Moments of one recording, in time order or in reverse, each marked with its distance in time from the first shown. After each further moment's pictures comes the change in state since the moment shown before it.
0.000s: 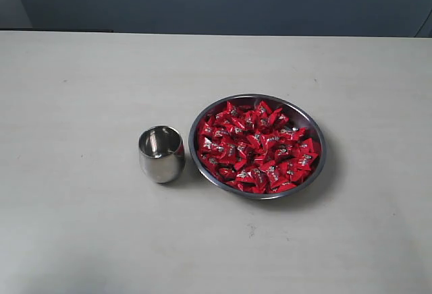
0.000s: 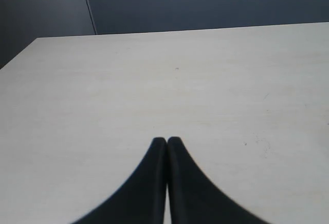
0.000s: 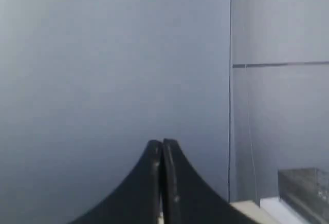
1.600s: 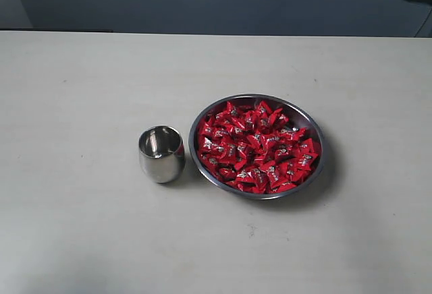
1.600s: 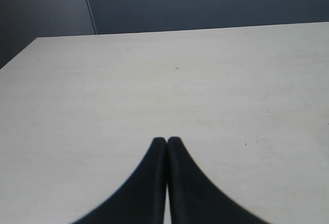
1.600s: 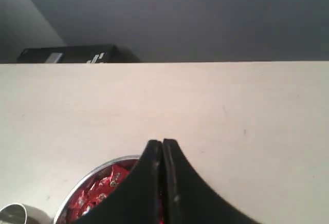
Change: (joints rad) left arm 0.000 0.000 0.000 0.000 0.000 0.000; right arm 0.006 1.207 -0.912 0.910 0.866 -0.811
